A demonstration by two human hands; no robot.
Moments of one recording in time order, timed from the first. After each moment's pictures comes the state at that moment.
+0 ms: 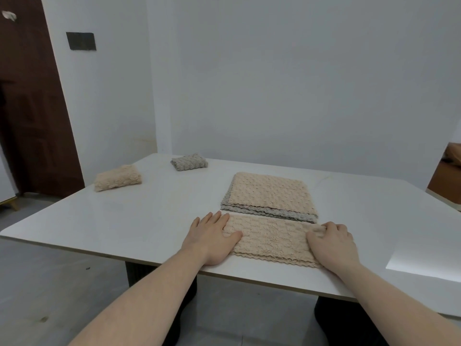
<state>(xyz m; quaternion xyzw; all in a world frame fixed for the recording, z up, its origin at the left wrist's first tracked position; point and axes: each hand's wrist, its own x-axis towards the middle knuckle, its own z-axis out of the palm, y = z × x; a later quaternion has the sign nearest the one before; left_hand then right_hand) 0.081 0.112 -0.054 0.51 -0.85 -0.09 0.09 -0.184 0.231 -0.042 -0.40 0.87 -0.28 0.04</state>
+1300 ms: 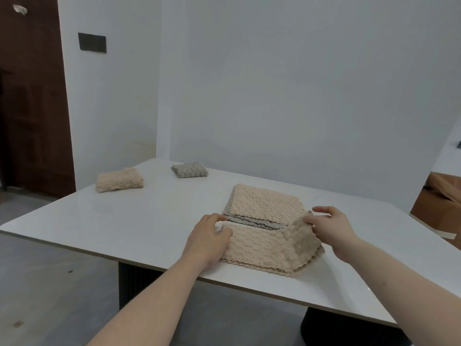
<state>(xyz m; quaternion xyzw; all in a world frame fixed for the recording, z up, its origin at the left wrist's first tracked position) 0.097 0.117 -0.046 0.48 -0.75 -0.30 0.35 -0.161 0.225 0.044 -0.35 0.71 -0.56 0.24</state>
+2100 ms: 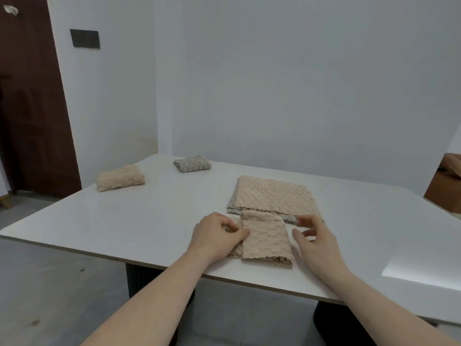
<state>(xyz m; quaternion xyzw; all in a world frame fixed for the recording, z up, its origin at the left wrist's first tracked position) 0.092 0.110 -0.048 0.48 -0.76 -0.27 0.34 -0.134 0.224 -0.041 -0.51 0.69 -0.50 0.07</state>
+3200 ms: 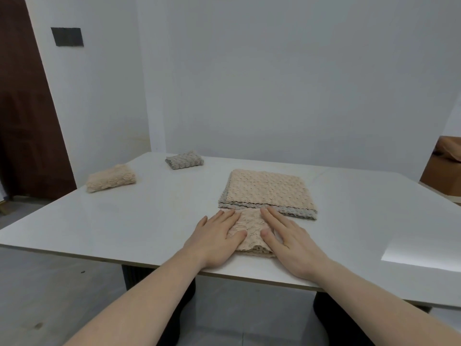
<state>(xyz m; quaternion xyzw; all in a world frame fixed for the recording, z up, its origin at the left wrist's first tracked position) 0.081 0.120 -0.049 0.42 -0.89 -0.14 0.13 -0.129 0.220 -0.048 -0.69 0.69 -0.22 0.05</state>
